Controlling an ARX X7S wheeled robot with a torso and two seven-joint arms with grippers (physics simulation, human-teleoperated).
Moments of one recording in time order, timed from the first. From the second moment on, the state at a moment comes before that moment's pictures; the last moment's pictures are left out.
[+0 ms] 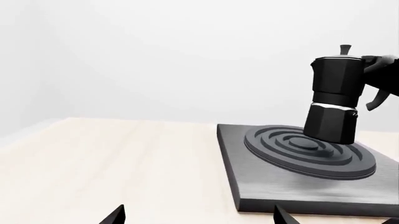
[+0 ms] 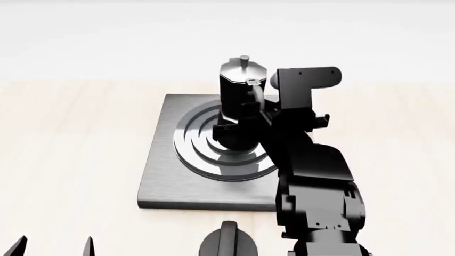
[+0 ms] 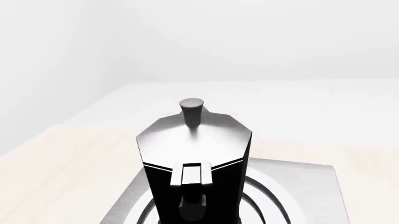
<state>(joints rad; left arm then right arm) 0.02 -0.35 0.32 0.07 -0.35 0.18 -0.31 1.23 0.00 -0.01 1.31 0.10 0.10 -0.33</state>
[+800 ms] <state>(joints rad) 0.02 -0.36 0.32 0.08 -0.36 0.17 -0.31 1.22 0.00 -0.02 1.31 0.10 0.11 -0.33</state>
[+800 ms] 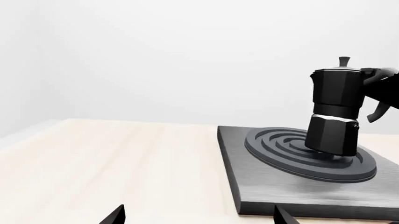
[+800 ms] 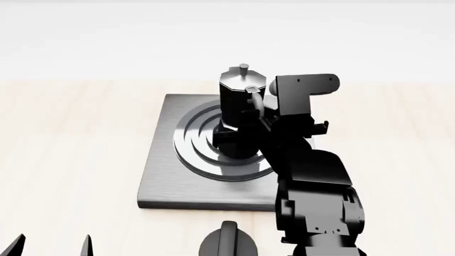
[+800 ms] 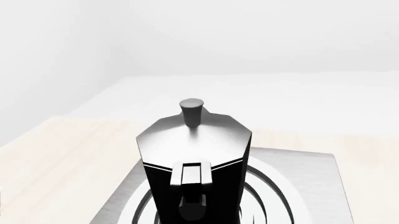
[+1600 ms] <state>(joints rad) 0.02 -0.37 0.32 0.08 -0.37 0.18 -0.32 1.21 0.00 -0.03 1.31 0.10 0.12 -0.32</state>
